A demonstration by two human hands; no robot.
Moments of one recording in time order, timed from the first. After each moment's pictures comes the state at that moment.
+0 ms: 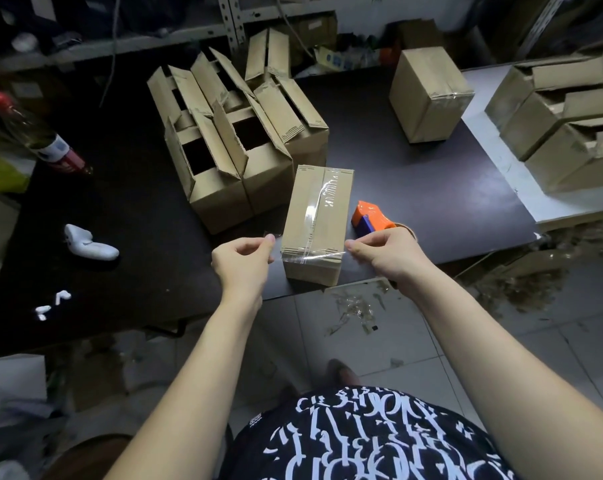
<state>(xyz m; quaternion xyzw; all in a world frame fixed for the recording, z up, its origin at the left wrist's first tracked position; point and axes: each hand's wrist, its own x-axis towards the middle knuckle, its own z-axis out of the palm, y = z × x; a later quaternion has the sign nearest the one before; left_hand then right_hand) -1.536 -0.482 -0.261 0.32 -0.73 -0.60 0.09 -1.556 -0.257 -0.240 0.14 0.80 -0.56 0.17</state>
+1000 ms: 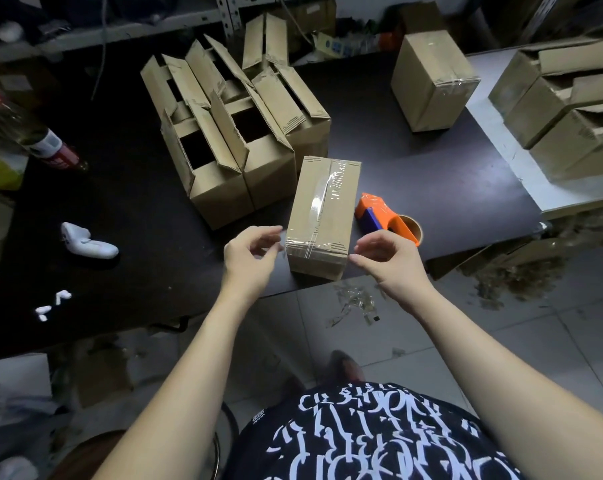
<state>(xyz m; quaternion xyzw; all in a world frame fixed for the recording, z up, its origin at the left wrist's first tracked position) -1.545 -0.513 -0.292 0.07 -0.85 -0.52 0.04 -1.534 -0.255 -0.284 0.06 0.79 -0.61 0.07</state>
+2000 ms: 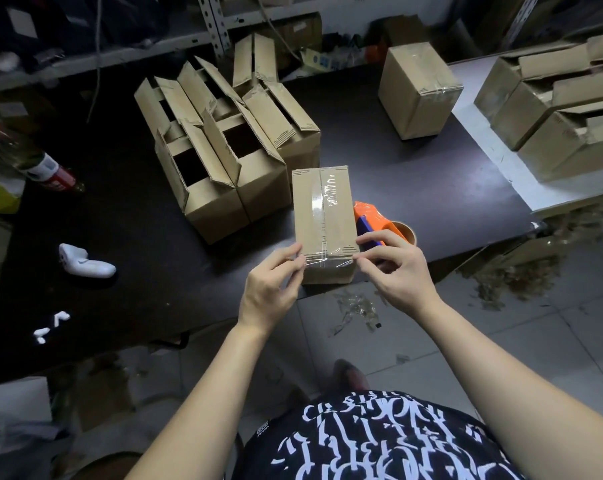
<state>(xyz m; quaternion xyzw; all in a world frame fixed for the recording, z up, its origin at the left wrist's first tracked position) -1.532 -0.489 -0.316 -0.21 -0.88 -0.37 0.21 -1.533 -0.239 -0.299 -0.07 0.85 -0.52 -0.08</state>
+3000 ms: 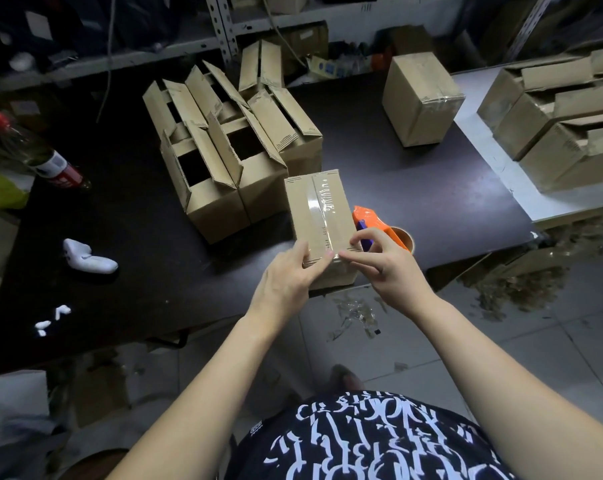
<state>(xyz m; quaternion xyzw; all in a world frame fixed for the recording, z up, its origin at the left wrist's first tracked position) -1.538 -0.465 -0.296 -0.29 -0.93 -0.18 0.16 -1.546 -0.231 -0.293 -0.21 0.92 -0.32 -0.07</state>
